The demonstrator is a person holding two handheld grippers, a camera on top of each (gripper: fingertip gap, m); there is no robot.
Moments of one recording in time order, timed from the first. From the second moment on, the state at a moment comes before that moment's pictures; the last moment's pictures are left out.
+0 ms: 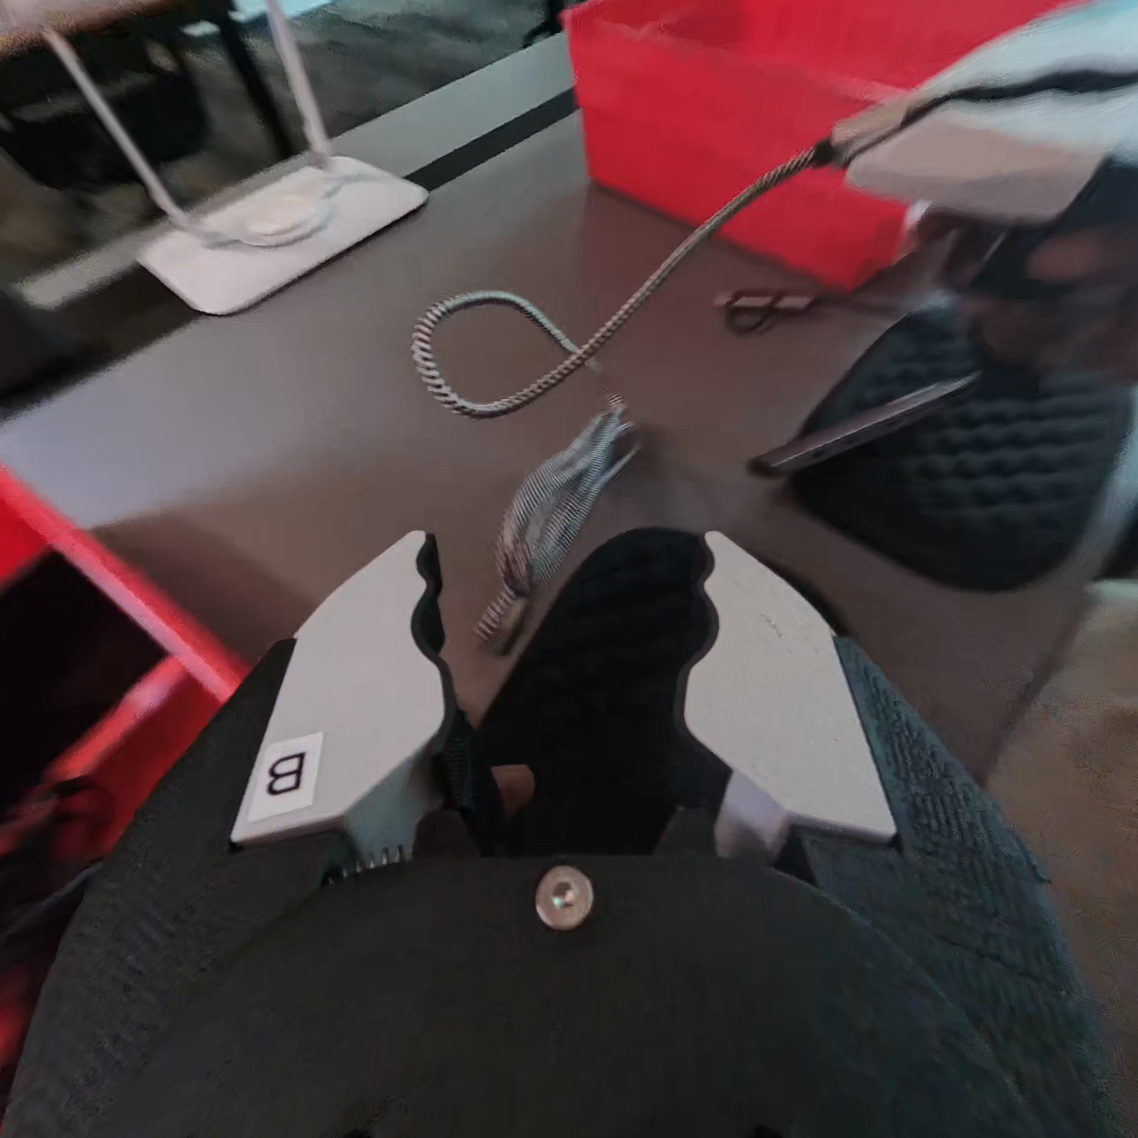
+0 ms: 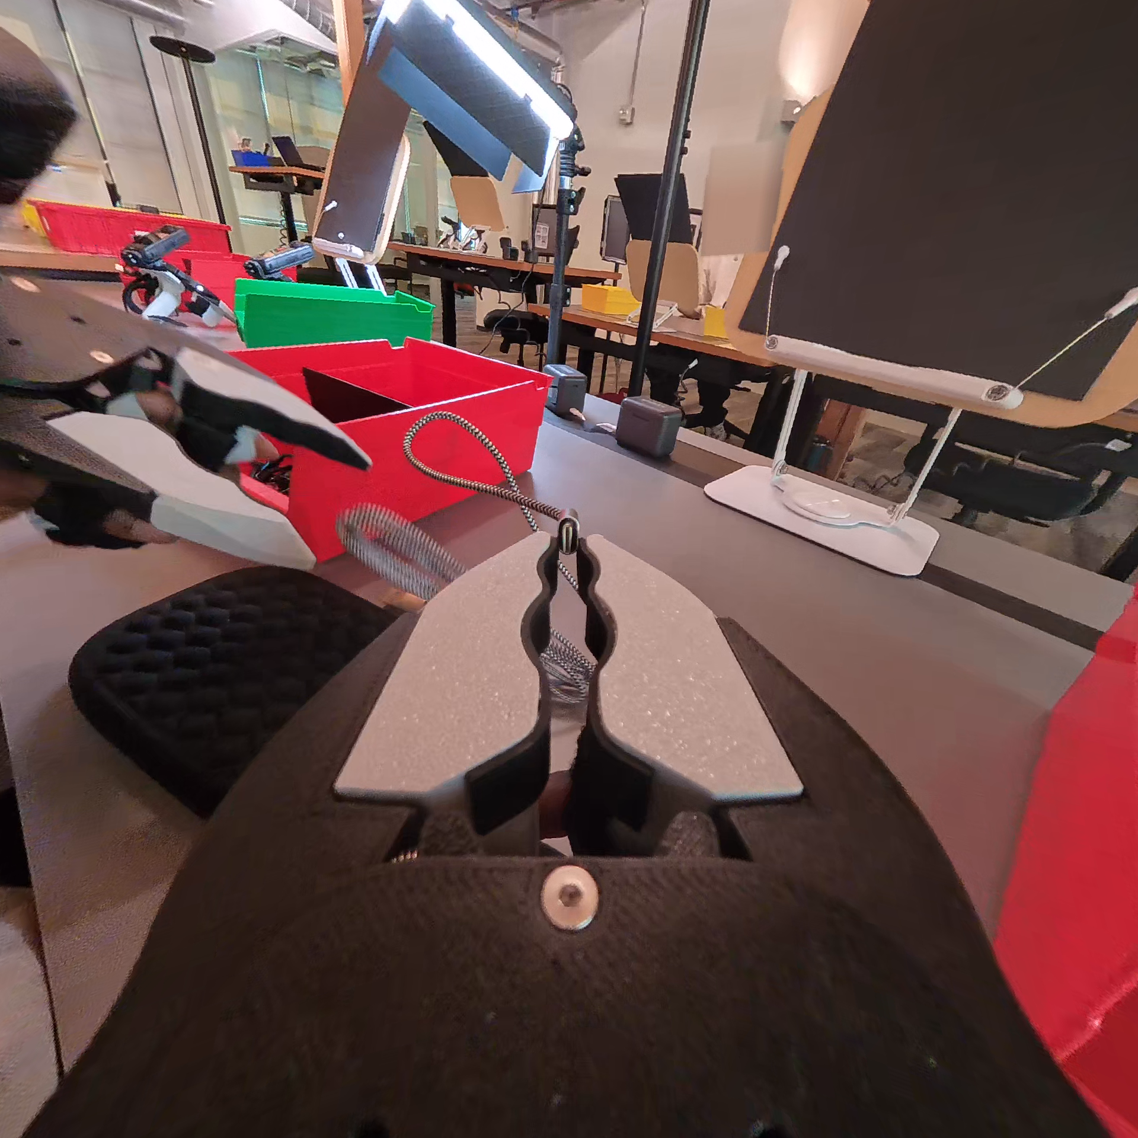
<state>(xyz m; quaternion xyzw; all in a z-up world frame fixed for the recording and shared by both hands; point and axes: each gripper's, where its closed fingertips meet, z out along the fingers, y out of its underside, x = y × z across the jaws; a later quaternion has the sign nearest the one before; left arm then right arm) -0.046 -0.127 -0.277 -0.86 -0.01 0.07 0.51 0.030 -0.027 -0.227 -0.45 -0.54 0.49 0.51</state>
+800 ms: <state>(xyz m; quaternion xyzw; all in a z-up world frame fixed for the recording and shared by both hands) 0.010 -0.074 -0.266 -0.72 0.36 0.23 0.55 0.045 -0.040 -0.236 -0.46 -0.57 0.59 0.34</state>
